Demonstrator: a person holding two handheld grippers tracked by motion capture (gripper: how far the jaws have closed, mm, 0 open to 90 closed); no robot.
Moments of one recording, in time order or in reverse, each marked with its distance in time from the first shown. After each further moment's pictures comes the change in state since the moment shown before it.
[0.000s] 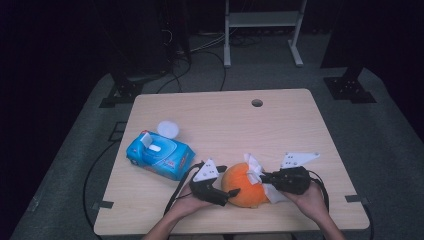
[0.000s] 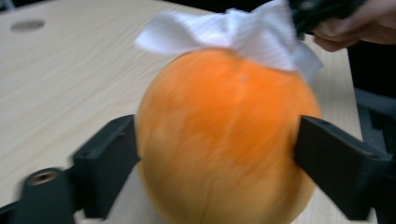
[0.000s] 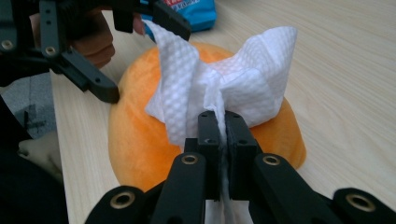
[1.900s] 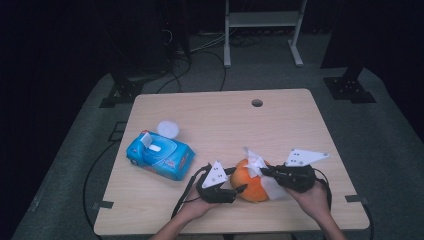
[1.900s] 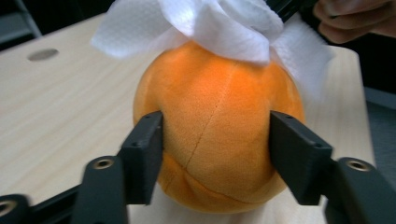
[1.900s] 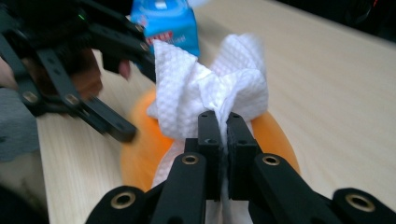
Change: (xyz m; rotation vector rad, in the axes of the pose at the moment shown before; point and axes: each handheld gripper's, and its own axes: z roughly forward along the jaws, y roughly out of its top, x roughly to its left) left arm -0.023 0.013 0.007 -0.046 0.056 0.096; right arm 0.009 0.016 -0.019 -0.087 -0.094 -0.057
